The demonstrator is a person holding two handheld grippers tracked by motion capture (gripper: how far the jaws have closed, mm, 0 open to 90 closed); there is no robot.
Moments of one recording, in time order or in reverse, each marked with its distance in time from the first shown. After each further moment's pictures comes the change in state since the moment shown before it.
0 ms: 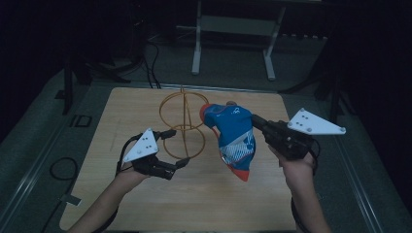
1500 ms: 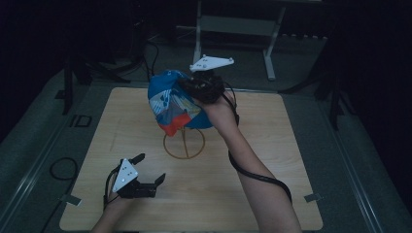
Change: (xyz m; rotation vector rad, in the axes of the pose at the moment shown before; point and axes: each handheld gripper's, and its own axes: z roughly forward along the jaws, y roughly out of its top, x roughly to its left) left arm -0.009 -0.122 -0.028 0.043 0.306 -0.137; right arm 0.023 0.062 0.210 0.181 0.112 -0.014
